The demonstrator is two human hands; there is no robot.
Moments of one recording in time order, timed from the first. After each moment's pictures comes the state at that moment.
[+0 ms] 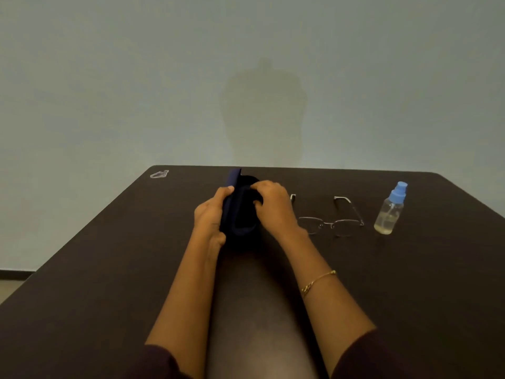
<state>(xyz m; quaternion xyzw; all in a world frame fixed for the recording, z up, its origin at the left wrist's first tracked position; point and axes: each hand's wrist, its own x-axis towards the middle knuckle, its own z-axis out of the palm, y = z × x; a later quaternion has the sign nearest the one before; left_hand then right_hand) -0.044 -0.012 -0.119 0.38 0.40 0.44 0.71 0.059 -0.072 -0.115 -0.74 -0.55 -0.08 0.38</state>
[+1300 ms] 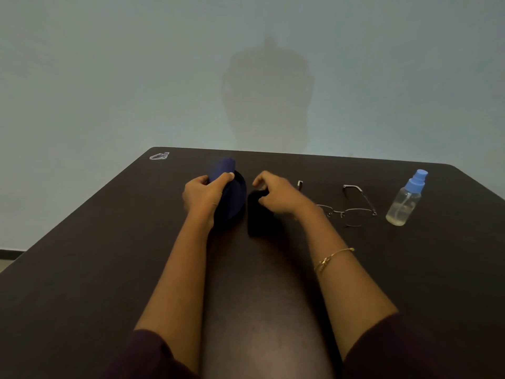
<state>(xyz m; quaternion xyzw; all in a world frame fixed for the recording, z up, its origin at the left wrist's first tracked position) -0.053 0.010 -0.134 0.54 0.49 0.45 0.51 0.072 -0.069 -0.115 -0.76 -0.54 0.22 0.29</state>
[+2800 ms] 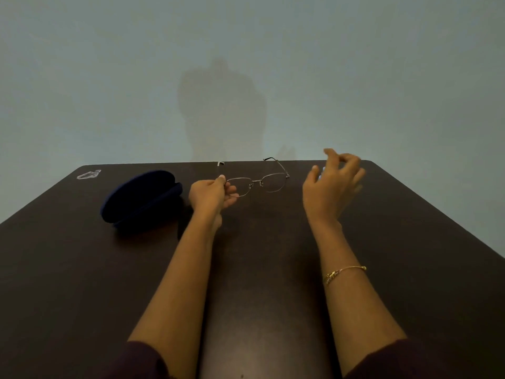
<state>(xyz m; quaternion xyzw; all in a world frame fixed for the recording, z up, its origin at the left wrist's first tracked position) 0.060 -0.070 -0.115 0.51 0.42 0.40 0.64 0.177 -0.193 -0.114 -0.81 -0.19 -0.34 0.44</state>
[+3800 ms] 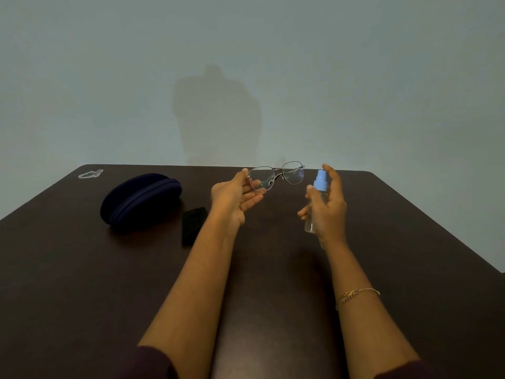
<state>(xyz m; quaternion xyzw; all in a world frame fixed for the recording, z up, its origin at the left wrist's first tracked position) 0.067 -0.090 -0.095 0.43 0.33 0.34 0.77 0.179 -0.201 -0.138 -0.64 -0.33 -0.04 0.70</state>
